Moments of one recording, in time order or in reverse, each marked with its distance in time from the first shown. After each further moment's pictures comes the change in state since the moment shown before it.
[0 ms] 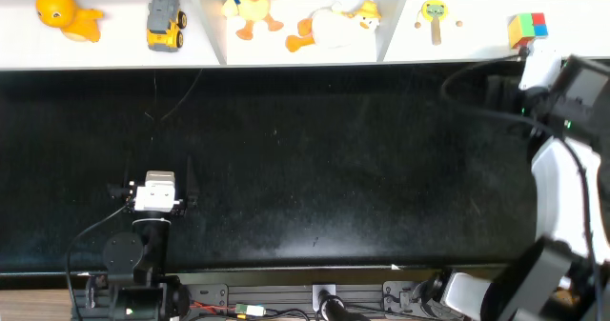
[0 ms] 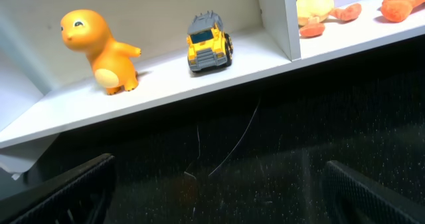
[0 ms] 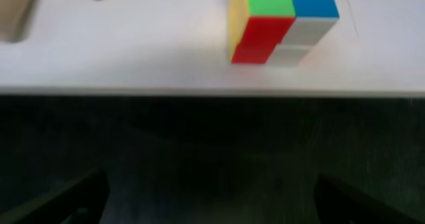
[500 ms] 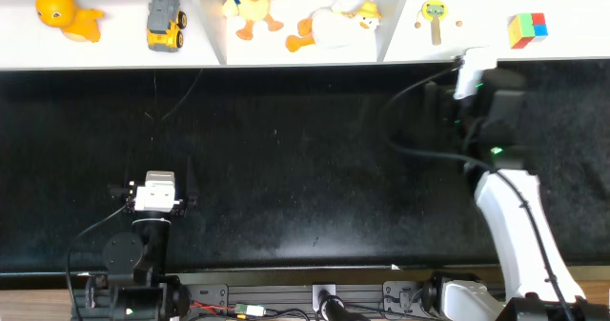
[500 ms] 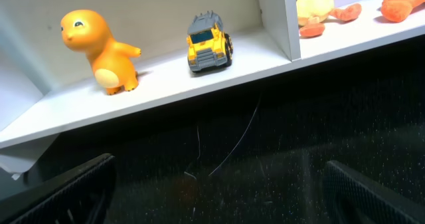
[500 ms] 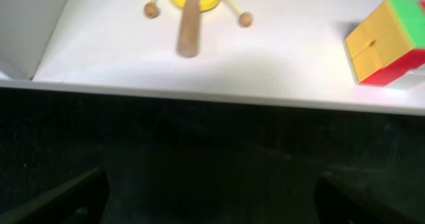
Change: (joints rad) left arm 0.000 0.000 0.000 0.000 0.000 0.000; right arm 0.380 -0.183 -0.212 0.150 0.273 0.232
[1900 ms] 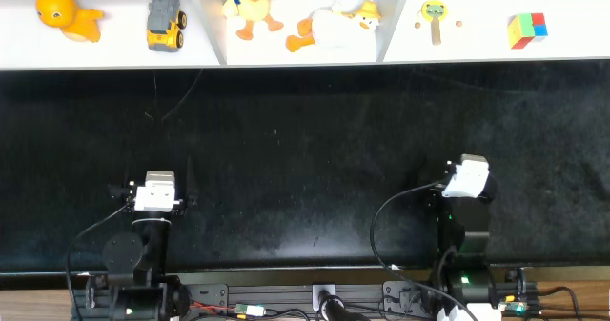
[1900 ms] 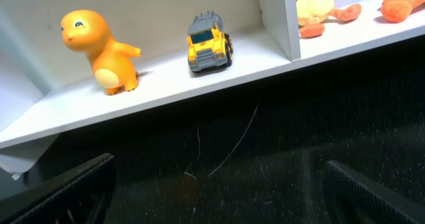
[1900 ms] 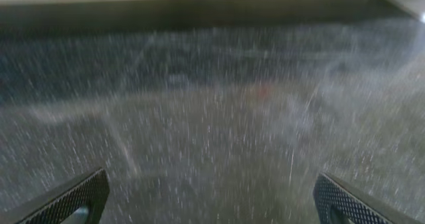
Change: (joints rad) left arm 0.000 0.000 0.000 0.000 0.000 0.000; right arm 0.064 -0.882 -0.756 0.129 0.138 0.178
